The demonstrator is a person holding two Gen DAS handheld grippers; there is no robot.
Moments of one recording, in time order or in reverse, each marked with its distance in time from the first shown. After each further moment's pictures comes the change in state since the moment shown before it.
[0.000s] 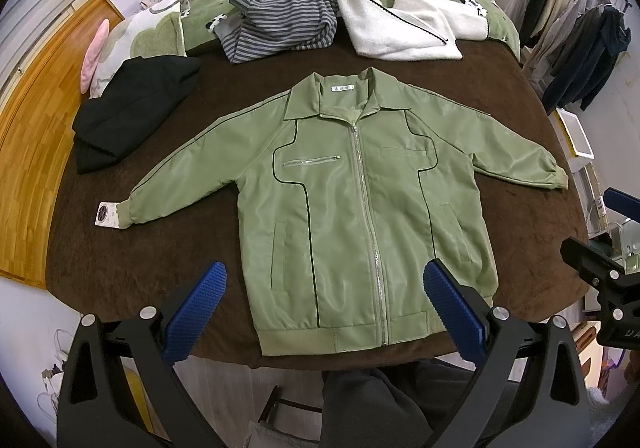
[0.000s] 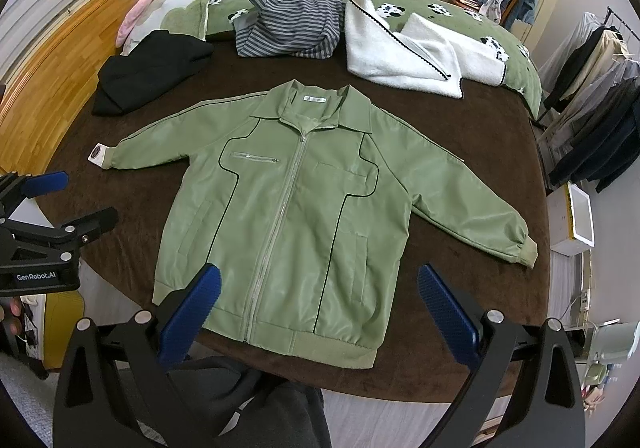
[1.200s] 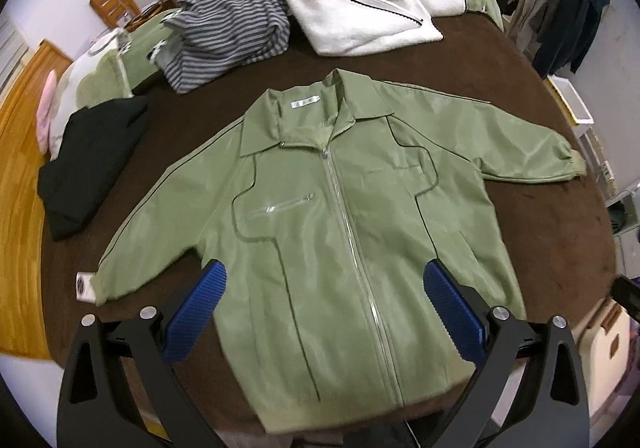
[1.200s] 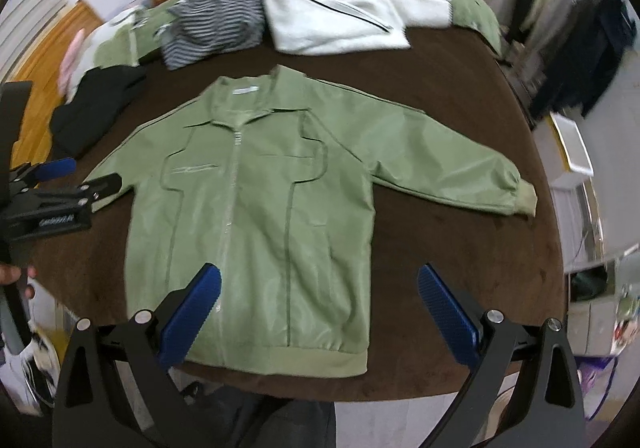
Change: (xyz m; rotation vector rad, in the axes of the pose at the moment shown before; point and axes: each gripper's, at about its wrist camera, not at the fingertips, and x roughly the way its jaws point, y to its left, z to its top) left arm 0.128 -0.054 0.085 0.179 -0.004 -0.014; right arm 0.075 -0.095 -0.020 0.264 0.045 -0.037
